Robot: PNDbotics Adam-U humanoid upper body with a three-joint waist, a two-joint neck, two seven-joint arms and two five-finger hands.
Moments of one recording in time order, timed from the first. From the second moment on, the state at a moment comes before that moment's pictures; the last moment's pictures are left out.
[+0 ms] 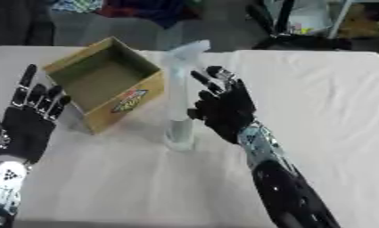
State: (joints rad) left arm -0.12 0.20 -0.02 -1.83 0.95 -0.04 -0.07; right arm -0.62 -0.04 0.25 -1.24 -0.96 0.25 0.29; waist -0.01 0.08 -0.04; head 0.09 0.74
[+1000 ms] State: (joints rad) left arm -0.12 0.20 -0.02 -1.83 0.96 -0.04 -0.07; right arm -0.64 -0.02 0.24 -1.21 -1.02 0.20 0.20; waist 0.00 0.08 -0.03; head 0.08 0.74
